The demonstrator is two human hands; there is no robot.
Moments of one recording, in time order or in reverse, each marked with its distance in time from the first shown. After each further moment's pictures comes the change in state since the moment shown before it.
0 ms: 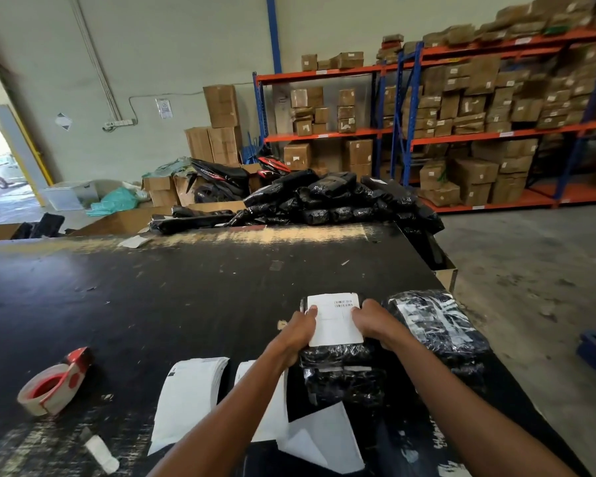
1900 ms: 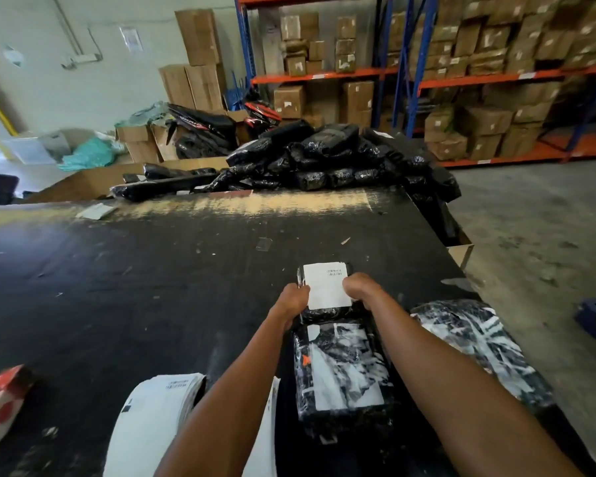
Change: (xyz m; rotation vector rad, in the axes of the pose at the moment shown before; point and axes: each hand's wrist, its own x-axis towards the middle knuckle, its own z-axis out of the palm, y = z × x) left_hand 0.195 0.009 -0.013 0.115 0.074 -0.056; right_hand 0.211 -0.013 0.039 -0.020 -0.135 0.165
